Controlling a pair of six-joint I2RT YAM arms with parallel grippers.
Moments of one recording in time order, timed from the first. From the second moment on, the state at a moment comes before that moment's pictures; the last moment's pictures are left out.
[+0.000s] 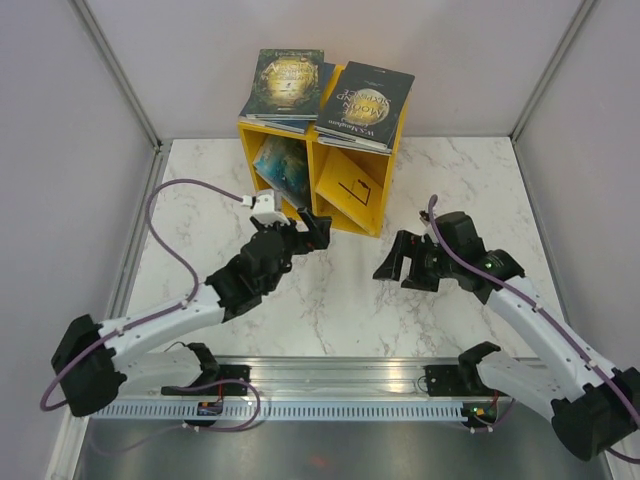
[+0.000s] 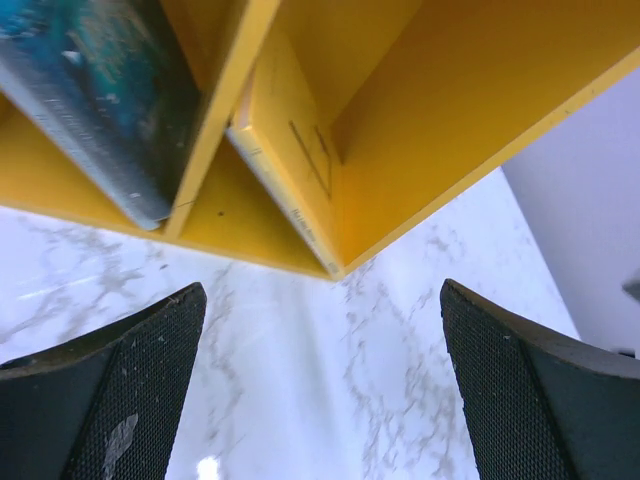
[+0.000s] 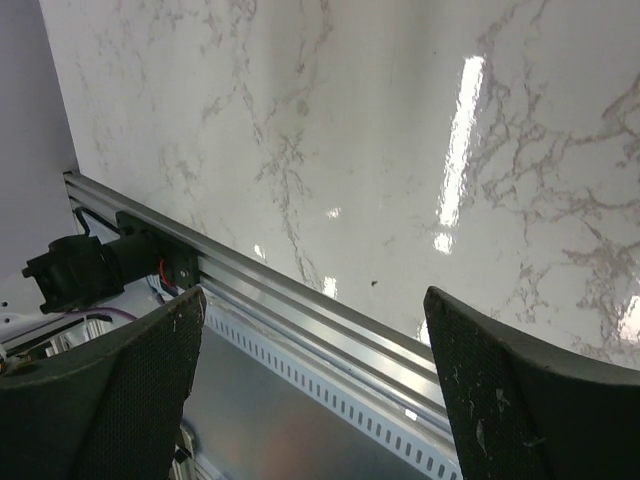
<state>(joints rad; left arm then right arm) -0.91 1.18 0.72 0.32 -0.55 -0.61 0.44 0.94 0.80 -0.71 -0.37 0.71</state>
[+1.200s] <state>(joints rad) -0.10 1.22 0.26 0.64 -0.23 -0.10 0.44 1.48 1.44 -0.58 -0.32 0.50</state>
